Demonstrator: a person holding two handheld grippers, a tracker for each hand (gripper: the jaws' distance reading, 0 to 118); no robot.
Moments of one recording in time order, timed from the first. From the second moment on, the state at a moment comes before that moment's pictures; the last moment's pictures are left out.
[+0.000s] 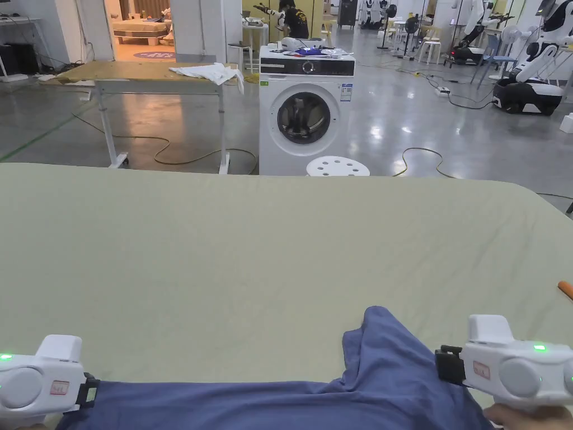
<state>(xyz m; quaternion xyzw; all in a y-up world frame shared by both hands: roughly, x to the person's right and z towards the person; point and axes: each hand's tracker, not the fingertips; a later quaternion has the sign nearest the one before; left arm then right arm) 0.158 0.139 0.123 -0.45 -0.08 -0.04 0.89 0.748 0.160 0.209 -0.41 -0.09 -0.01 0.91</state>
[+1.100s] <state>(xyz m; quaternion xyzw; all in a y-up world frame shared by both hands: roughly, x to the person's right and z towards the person) 0.105 0.199 0.222 -0.34 -0.13 0.03 0.93 0.742 0.229 0.309 -0.38 -0.03 -0.01 0.92</state>
